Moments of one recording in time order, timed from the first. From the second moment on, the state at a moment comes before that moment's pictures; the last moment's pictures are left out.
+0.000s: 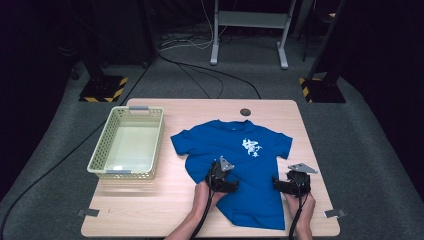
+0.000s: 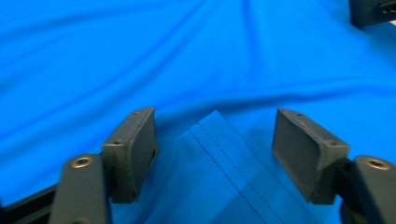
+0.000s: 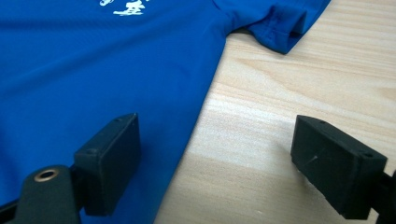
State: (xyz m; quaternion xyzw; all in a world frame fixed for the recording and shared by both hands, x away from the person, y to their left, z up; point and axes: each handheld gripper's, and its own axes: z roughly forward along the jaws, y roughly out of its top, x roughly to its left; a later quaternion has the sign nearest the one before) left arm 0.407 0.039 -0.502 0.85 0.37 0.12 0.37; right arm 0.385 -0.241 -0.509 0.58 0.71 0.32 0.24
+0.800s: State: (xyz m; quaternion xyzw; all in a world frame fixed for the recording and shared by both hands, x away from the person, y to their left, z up) left arm 0.374 0.058 -0.500 0.84 0.33 0.17 0.40; right arm 0.385 -0.241 -0.509 0.58 0.71 0.32 0.24
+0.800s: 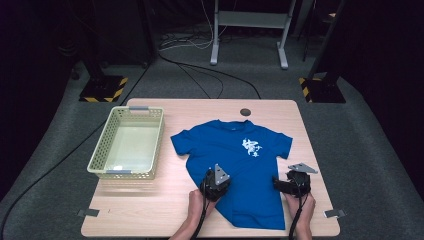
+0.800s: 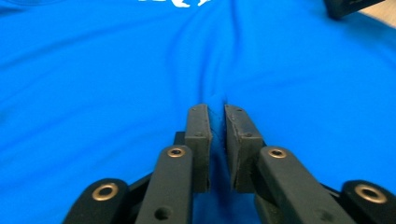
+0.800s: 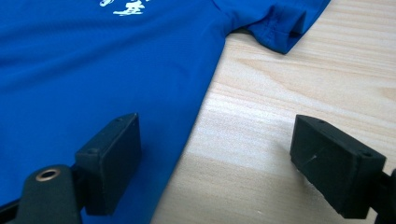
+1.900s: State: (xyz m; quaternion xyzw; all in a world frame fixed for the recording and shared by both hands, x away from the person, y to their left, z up) left arm 0.332 0.136 -0.489 0.80 0.37 0.15 0.45; right arm 0.385 -0.241 -0.509 0.58 0.71 0.32 0.24
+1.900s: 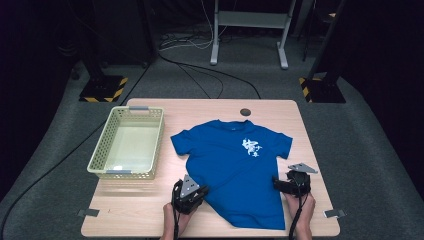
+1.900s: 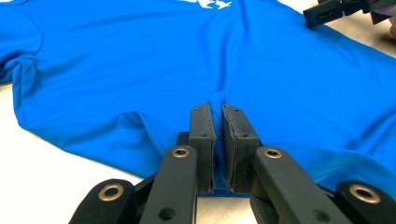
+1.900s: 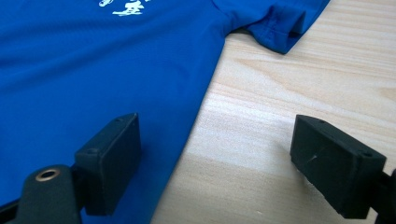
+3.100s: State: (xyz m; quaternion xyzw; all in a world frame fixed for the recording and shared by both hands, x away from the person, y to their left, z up) left arm 0.306 0.162 -0.489 0.80 0.37 0.14 0.45; right arm 0.386 -0.242 -0.509 0.58 0.71 0.32 0.24
